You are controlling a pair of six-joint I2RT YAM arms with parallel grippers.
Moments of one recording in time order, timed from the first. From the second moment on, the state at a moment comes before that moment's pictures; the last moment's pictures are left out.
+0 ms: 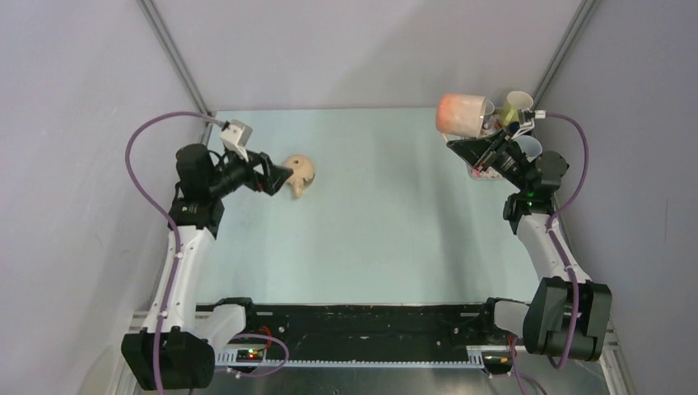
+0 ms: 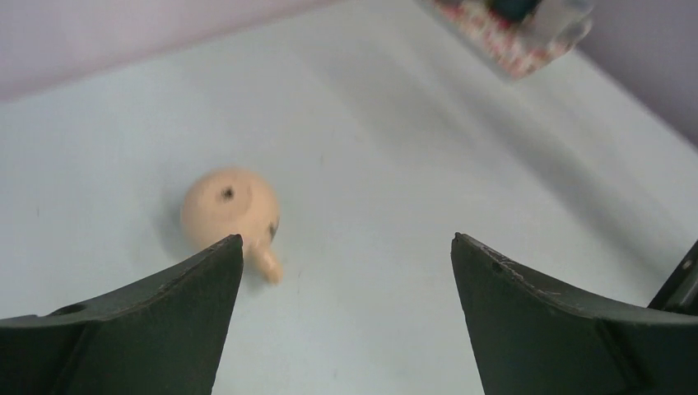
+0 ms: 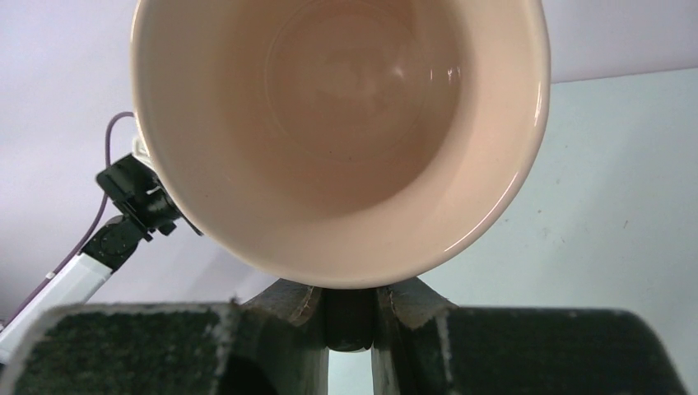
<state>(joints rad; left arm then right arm) 0.03 1.01 0.98 -0.18 0.71 -0.05 -0.13 1.20 0.76 0.77 -0.94 1.01</state>
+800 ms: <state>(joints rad) 0.08 1.02 0.80 -0.43 0.50 0.31 -0.23 1.16 0.86 0.33 -0.85 0.61</state>
